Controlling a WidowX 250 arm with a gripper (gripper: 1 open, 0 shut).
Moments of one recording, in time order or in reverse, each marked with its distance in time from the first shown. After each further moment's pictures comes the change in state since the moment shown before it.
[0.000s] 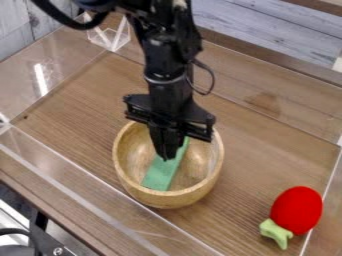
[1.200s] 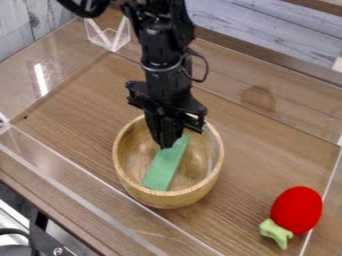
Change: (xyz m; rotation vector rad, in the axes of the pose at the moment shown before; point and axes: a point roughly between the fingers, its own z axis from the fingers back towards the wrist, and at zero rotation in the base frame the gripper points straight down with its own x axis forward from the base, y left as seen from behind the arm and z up) arm 0.016 0.005 -0.009 -0.004 0.011 -0.184
